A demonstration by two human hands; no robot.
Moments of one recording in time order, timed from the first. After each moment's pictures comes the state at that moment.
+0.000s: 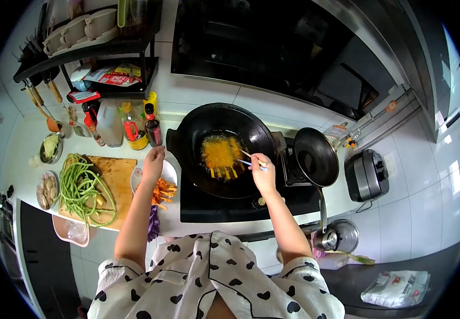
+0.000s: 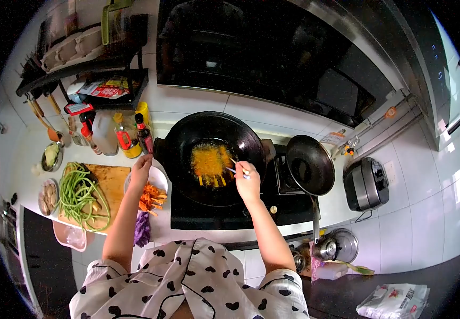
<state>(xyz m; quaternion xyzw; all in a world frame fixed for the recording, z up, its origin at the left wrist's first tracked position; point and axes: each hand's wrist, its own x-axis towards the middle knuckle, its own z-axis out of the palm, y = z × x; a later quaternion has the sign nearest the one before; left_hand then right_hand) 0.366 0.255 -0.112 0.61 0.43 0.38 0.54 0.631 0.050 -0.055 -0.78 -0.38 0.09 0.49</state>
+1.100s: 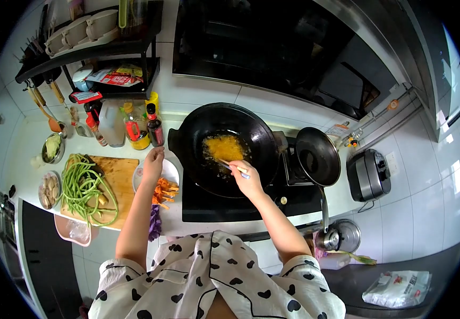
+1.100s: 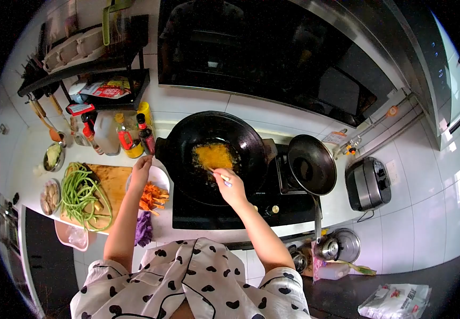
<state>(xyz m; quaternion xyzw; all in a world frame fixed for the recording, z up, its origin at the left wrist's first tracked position) 0.359 0.264 -0.129 0.60 0.43 0.36 0.57 0.589 0.060 -0.061 -0.74 -0.49 0.15 0.44</state>
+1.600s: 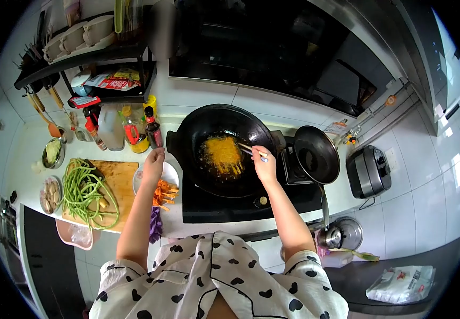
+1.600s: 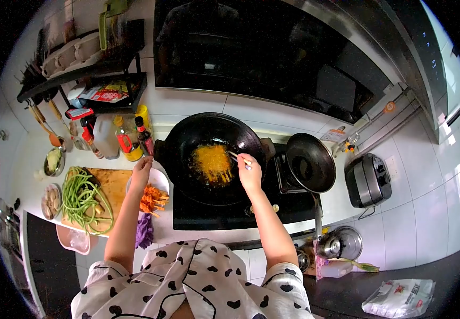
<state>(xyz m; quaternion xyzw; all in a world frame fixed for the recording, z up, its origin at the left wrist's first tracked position) 0.362 0.259 -0.115 0.62 0.44 0.37 0.54 0.659 0.067 -0.076 -0.76 -0.34 0.08 0.54</state>
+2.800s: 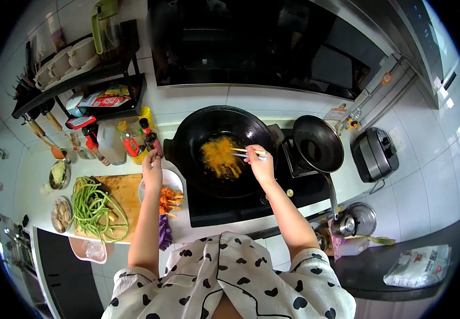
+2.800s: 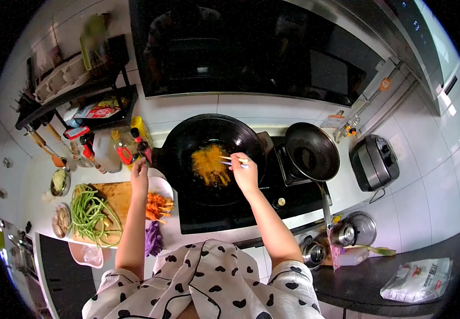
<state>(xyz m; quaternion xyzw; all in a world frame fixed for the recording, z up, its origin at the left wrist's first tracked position) 0.372 0.260 -0.100 0.61 0.44 0.46 0.47 0.628 0.065 -0.049 -0.71 -0.28 0.18 0.62</state>
